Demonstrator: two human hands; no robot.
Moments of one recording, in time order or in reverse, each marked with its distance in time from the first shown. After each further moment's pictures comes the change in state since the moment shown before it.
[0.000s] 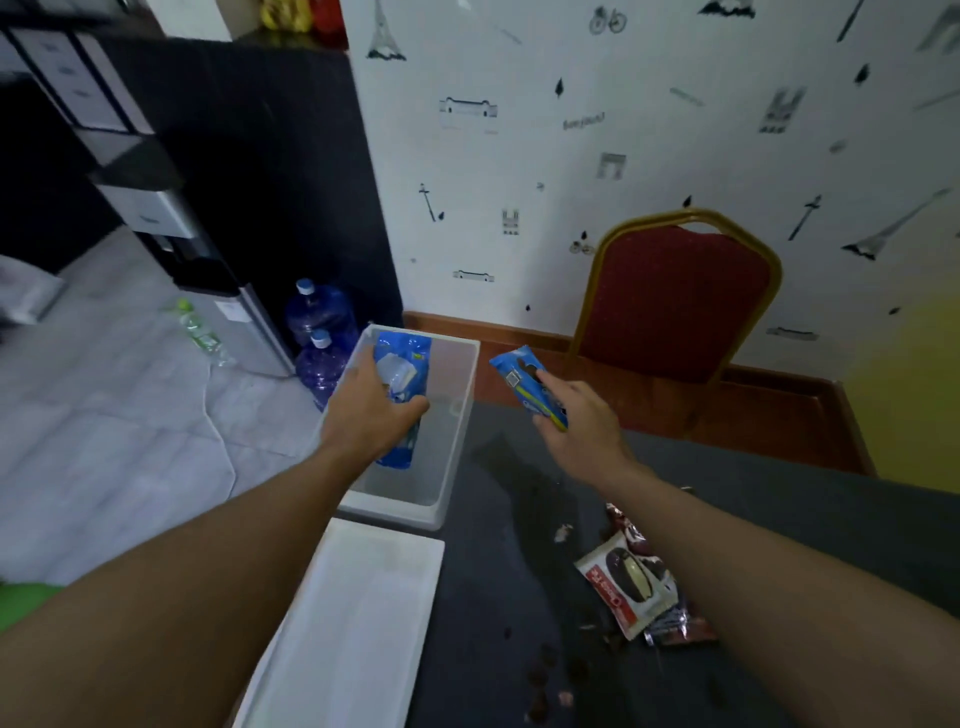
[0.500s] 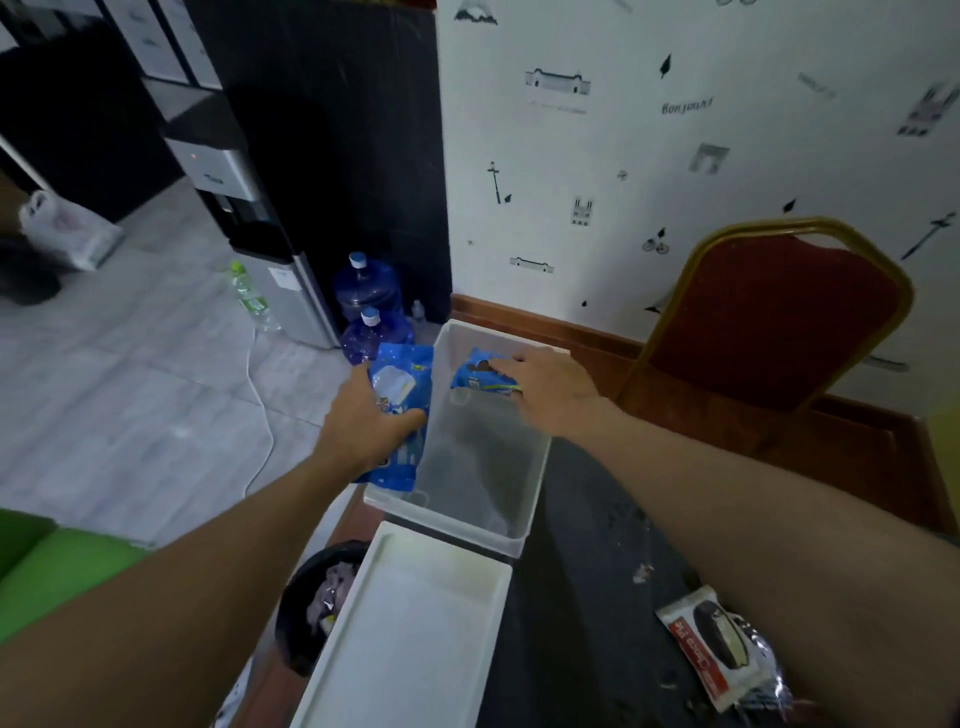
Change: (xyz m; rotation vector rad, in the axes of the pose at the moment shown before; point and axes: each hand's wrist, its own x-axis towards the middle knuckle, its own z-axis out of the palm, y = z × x) left_hand 0.035 -0.093 -0.042 -0.191 -0.055 -0.201; right_hand 0.122 -0.097 0.085 -0.577 -0.306 -0.346
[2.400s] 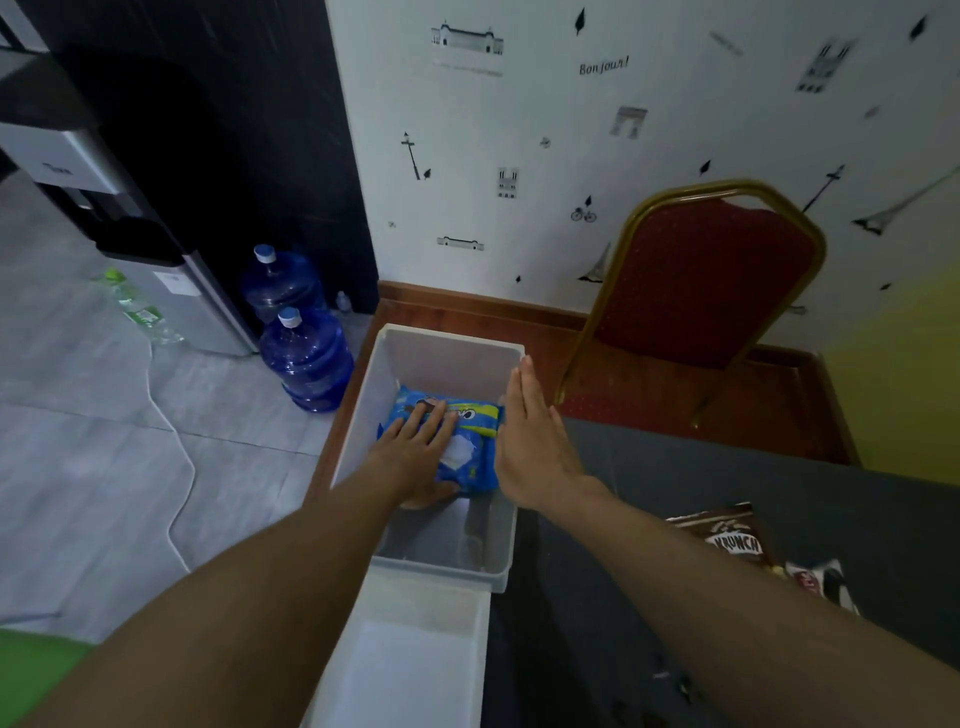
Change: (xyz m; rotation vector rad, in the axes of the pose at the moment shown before) left_hand 0.066 -0.022 0.123 1.016 -0.677 0.545; right_hand -0.051 -0.017 0.044 0.375 -0.033 0.426
